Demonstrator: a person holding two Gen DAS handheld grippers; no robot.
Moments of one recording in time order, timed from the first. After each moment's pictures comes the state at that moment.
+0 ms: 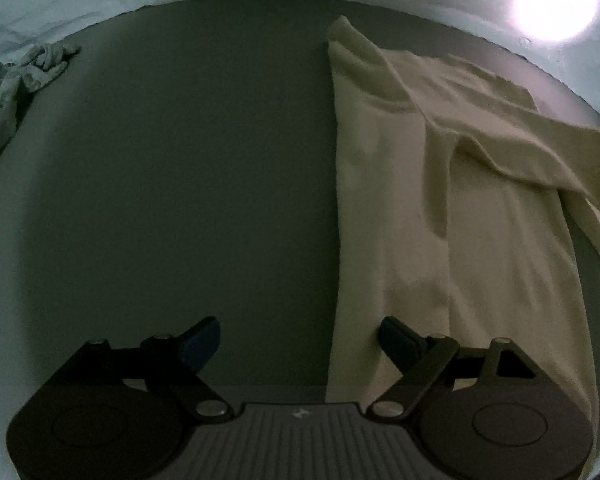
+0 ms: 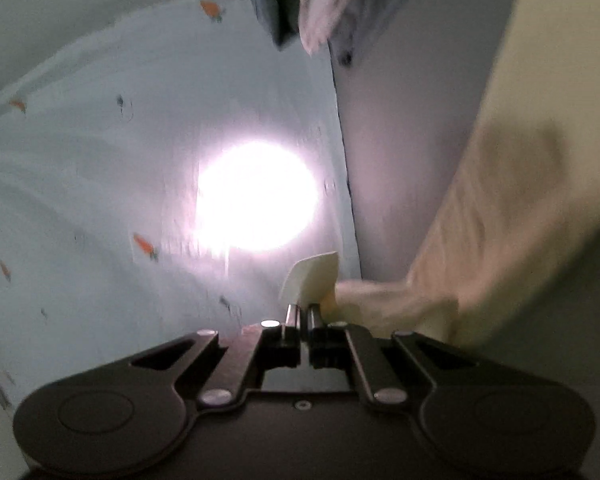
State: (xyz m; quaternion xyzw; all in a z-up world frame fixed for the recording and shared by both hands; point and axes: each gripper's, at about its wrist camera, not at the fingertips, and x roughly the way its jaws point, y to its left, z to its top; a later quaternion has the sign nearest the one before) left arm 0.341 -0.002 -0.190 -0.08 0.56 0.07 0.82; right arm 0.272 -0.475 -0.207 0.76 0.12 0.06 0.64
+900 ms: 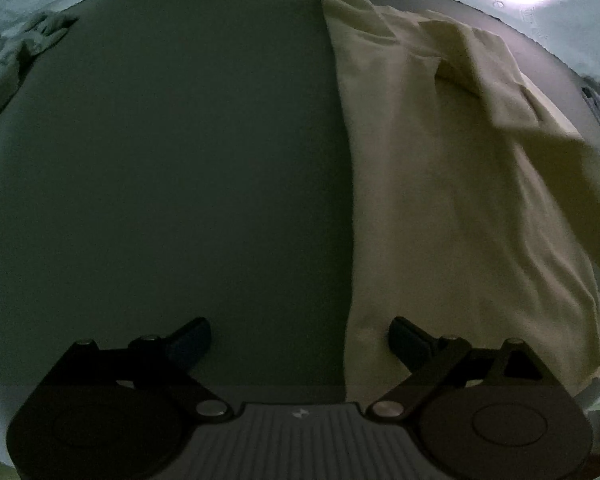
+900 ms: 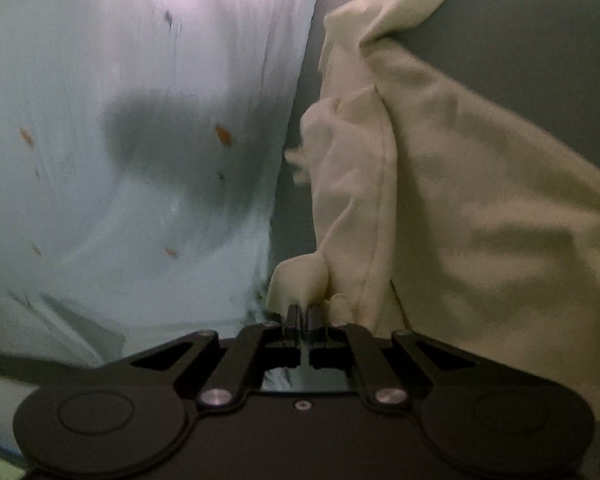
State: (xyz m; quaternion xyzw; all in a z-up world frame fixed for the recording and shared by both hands) left arm 0.275 0.011 -0.205 -0.08 0.58 0.04 0.81; right arm 0.210 -0.325 -0.195 0.58 0.39 0.21 0.68
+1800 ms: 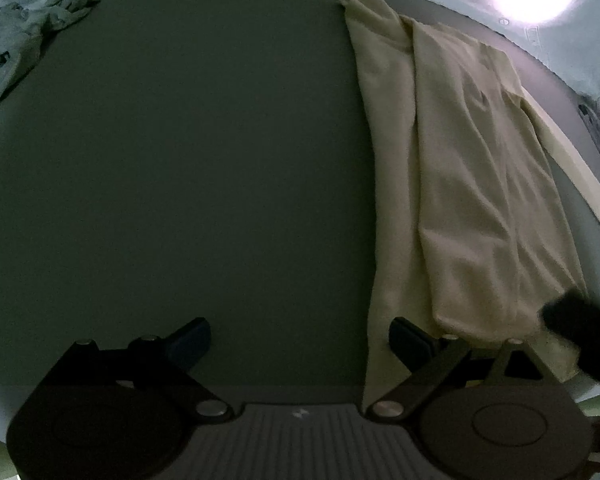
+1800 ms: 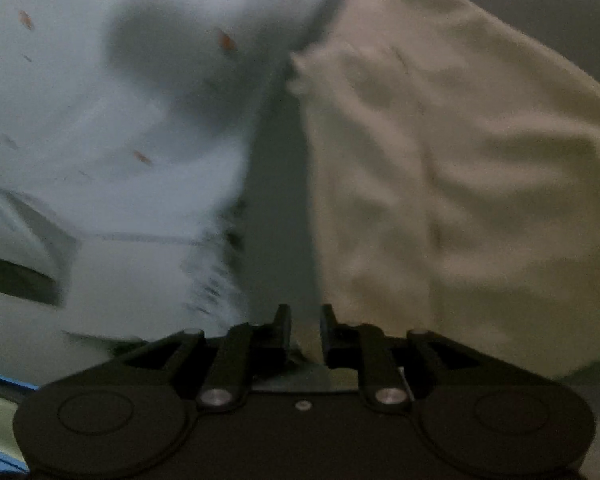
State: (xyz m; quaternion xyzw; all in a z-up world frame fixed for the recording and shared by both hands) left arm 0.256 0.027 -0.203 -0.11 0.57 0.04 0.81; right arm 0.186 -0.300 -0.196 0.50 0.43 0.26 0.70
